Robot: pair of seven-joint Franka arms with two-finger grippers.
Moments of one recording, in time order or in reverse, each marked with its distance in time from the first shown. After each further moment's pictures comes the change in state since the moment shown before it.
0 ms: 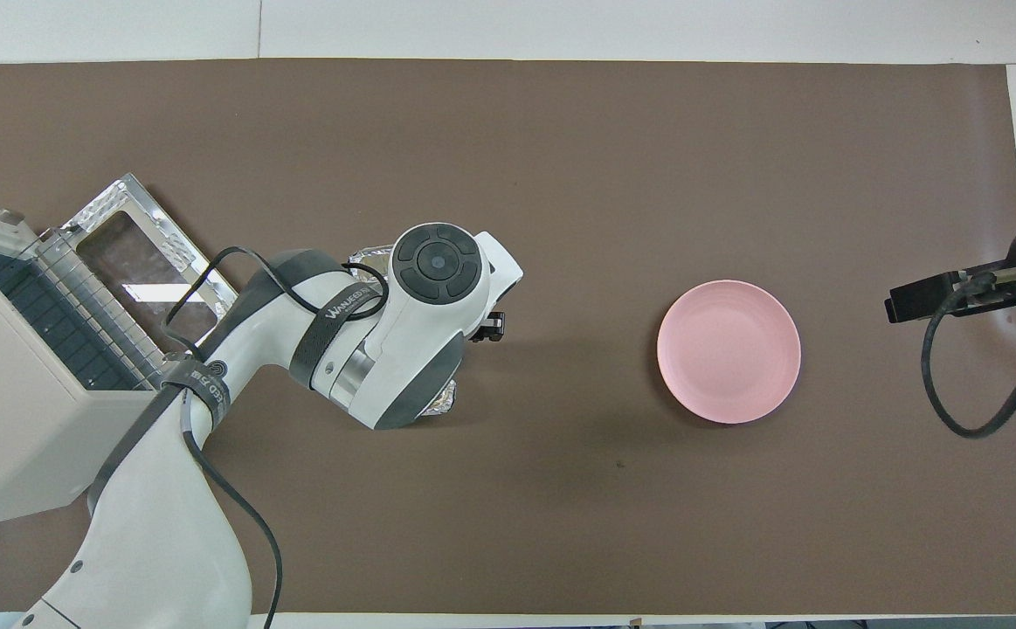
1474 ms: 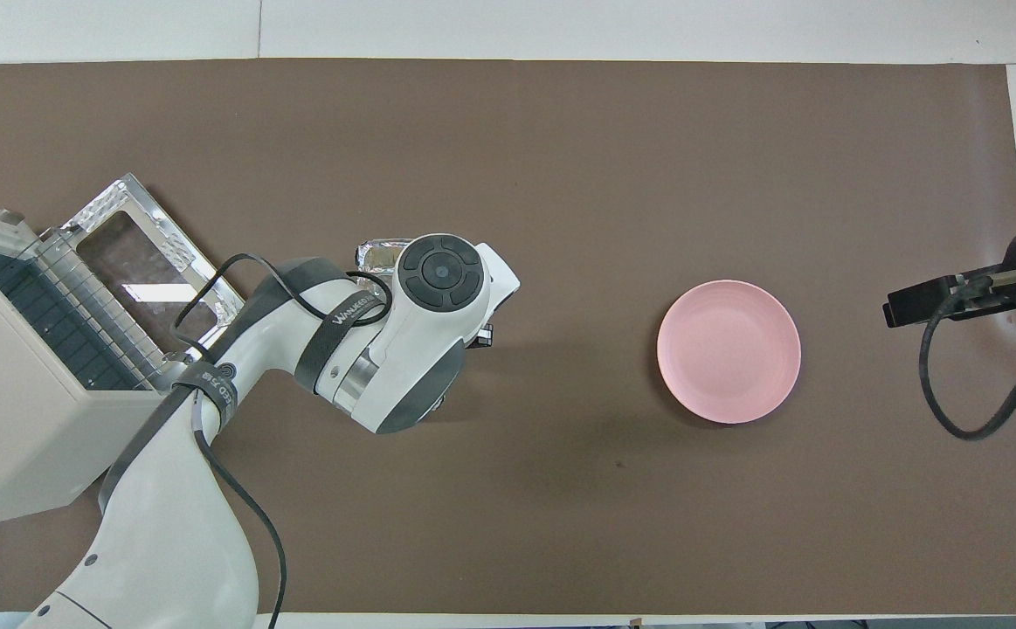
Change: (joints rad) left arm -0.007 0.006 0.012 -0.034 0.013 0.010 -0.001; right arm 0.000 0.000 0.001 0.000 0.000 -0.007 0.000
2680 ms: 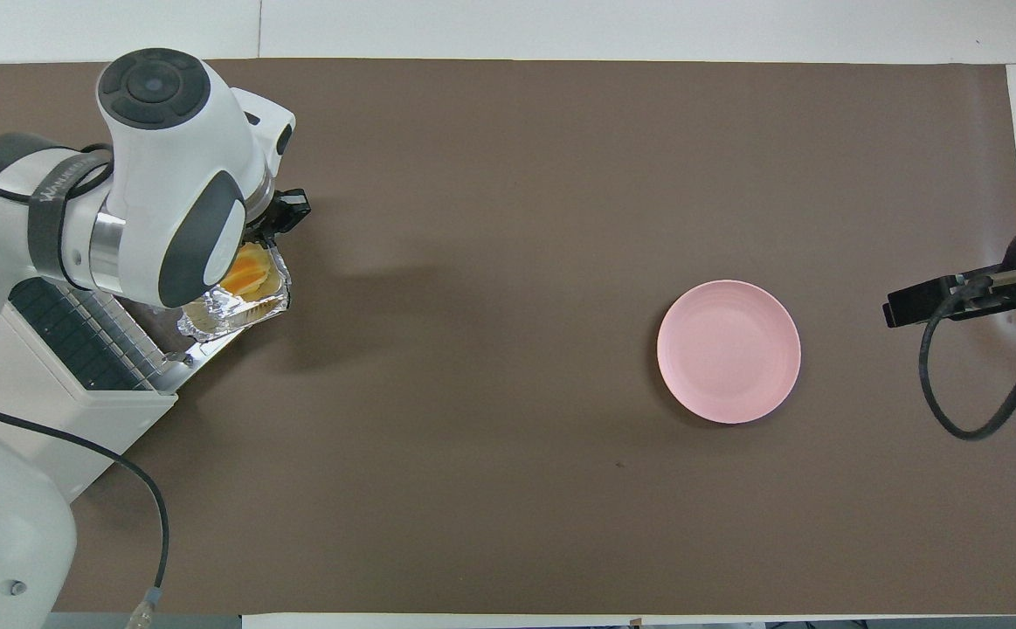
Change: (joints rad) left arm 0.137 -0.006 0.241 0.235 0.009 -0.205 -0.101; right arm 0.000 0.000 0.000 0.000 0.000 0.000 0.000
